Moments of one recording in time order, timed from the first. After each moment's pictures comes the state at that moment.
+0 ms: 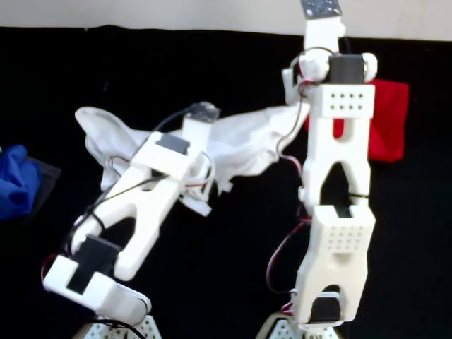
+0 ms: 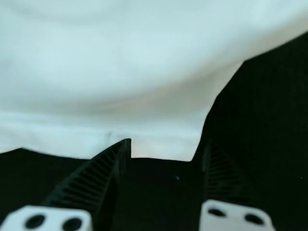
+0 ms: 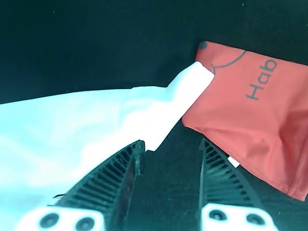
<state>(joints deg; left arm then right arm) 15.3 2.2 25.5 58.2 -12.4 -9.2 33.1 -65.4 96.3 8.8</state>
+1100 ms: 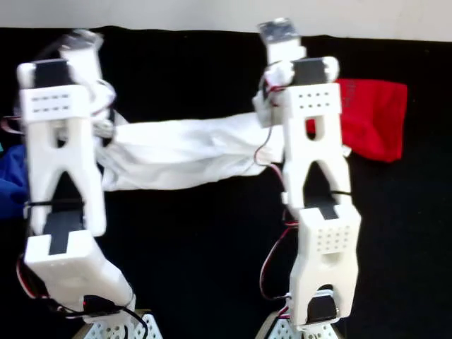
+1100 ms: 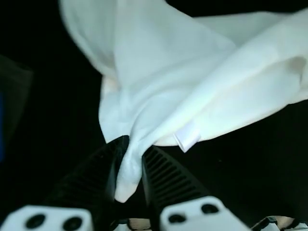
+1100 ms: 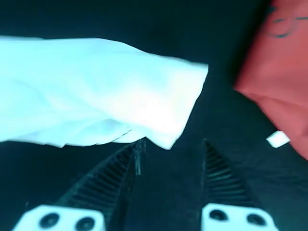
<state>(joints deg) -16.9 13.3 -29.7 99.2 -14.1 -17.2 33.1 -53.6 100.4 8.6</state>
